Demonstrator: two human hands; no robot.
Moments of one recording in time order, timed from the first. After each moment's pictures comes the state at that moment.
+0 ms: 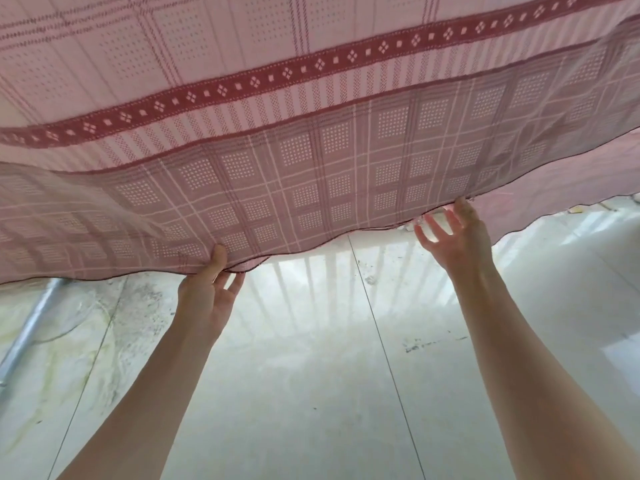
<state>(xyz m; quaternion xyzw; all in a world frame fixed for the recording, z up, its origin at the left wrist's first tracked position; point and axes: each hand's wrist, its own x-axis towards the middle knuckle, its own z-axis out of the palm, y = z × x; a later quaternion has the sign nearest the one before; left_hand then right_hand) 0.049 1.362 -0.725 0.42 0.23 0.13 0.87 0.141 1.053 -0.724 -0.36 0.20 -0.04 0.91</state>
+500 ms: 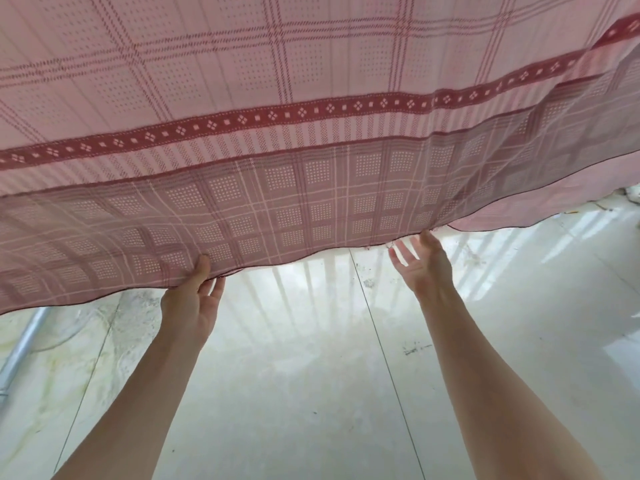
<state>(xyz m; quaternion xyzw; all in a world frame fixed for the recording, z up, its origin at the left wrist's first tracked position) 0.050 1.377 -0.725 0.38 0.28 0.17 0.87 0.136 1.083 -0.763 -0.31 0.23 0.00 0.92</state>
